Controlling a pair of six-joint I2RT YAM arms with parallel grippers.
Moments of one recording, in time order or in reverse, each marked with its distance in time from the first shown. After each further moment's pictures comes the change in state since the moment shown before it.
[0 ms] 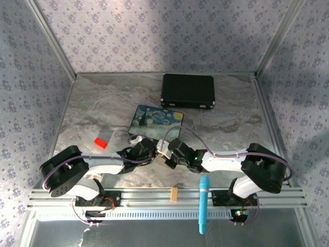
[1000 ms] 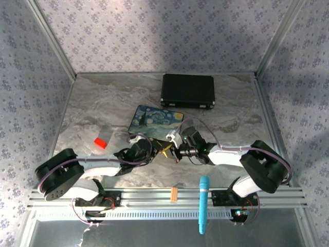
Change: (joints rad) left arm 0.001 -0.059 -0.041 0.072 0.013 0.027; right arm -0.266 0.002 -0.070 0.168 -0.533 0.289
